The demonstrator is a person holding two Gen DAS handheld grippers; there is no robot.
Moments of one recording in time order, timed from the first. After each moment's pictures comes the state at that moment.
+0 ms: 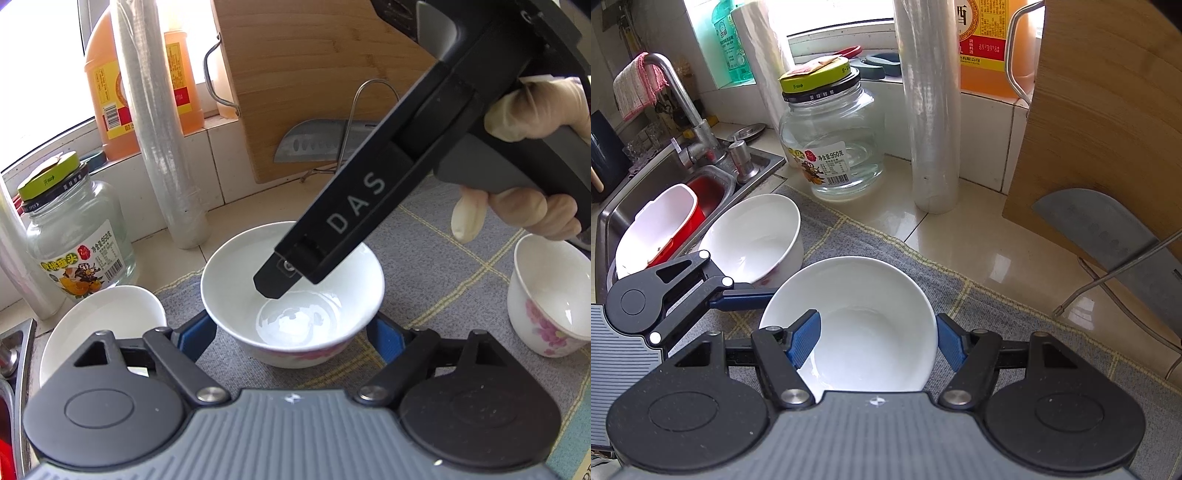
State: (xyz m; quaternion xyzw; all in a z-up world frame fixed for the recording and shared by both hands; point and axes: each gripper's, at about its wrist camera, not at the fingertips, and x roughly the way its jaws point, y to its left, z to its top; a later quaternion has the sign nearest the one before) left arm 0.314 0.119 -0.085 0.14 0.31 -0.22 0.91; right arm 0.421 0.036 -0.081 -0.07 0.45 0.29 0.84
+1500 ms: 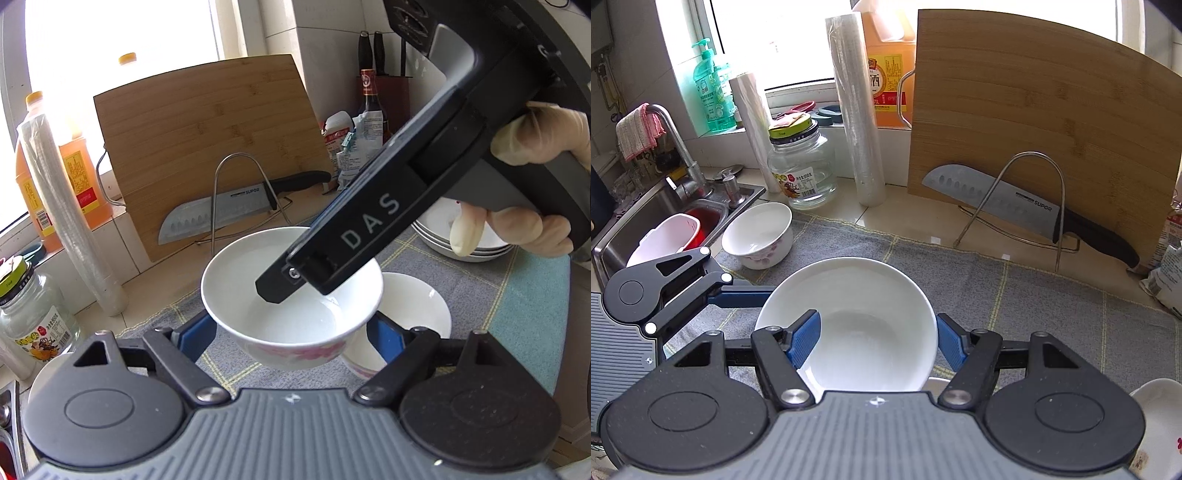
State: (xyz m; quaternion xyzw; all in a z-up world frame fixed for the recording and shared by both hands) left arm 0.221 0.057 -0.030 0.18 0.26 -0.32 0.89; right arm 0.288 -0.054 -0.021 -0.02 0.40 0.20 0.89
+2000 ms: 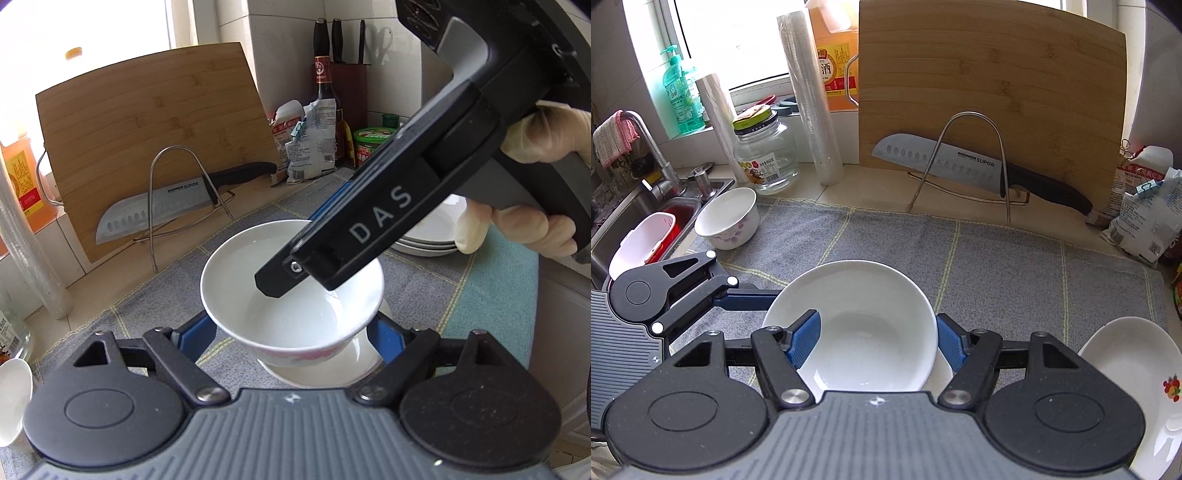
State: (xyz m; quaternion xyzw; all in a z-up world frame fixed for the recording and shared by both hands) left arm 0.213 0.018 -0.048 0.18 0.28 -0.37 0.87; right arm 0.260 -0.095 -0.035 0.00 0.42 0.15 0.90
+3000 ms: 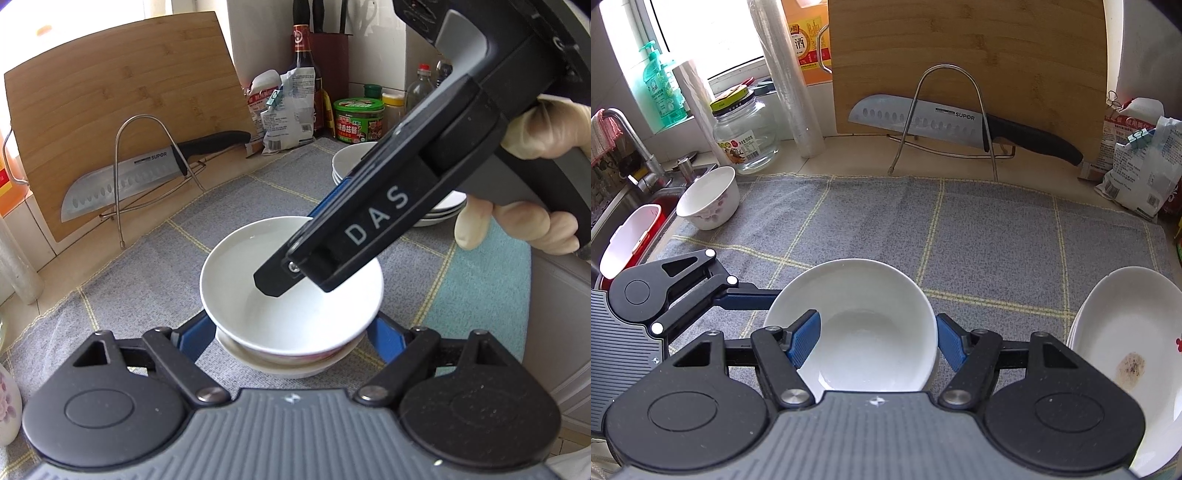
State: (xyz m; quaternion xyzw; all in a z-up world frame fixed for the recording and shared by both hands) left arm 0.214 0.001 -0.068 0.19 0.31 -0.39 0.85; right arm 0.255 -0.108 -0.061 0.02 0.45 0.14 0.88
